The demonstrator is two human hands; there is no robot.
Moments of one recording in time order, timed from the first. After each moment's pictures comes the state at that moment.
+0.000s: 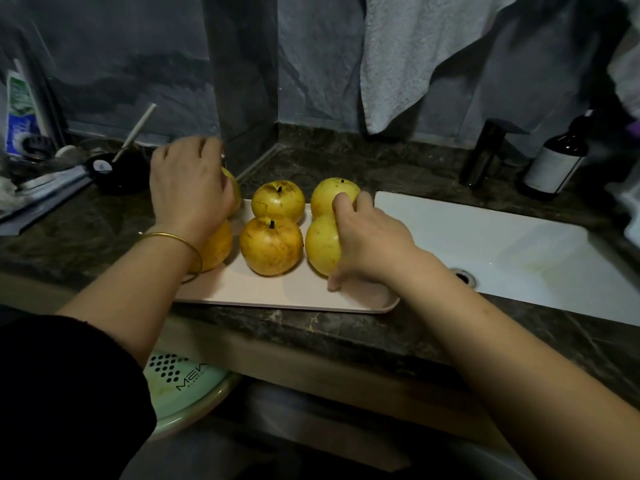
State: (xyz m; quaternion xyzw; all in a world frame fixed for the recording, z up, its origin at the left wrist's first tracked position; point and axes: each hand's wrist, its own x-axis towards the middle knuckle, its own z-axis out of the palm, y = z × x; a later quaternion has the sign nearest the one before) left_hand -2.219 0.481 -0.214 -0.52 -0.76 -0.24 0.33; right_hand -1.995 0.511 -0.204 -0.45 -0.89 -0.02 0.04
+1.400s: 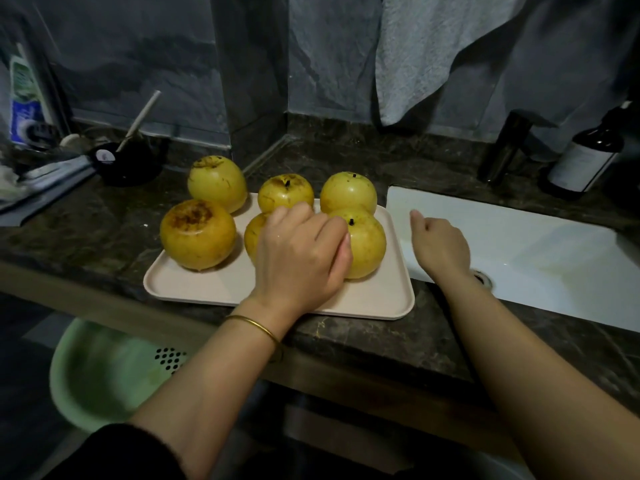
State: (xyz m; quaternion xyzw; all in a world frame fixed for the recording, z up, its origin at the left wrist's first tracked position) left_hand -2.110 0.468 -0.258 -0.66 -0.53 -0.37 0.38; right_hand -1.948 0.600 -0.269 -0.64 -0.71 0.13 0.26
